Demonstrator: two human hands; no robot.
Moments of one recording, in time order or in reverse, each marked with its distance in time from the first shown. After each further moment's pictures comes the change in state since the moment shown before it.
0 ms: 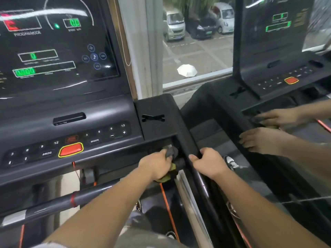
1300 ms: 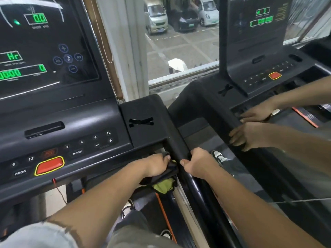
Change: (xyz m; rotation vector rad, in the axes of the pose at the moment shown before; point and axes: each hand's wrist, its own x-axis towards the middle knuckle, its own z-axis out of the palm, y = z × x) left_hand 0.033 0.018 -0.022 -0.119 -0.290 0.041; right_hand 0.014 -0.024 -0.006 -0.113 -0.065 0.158
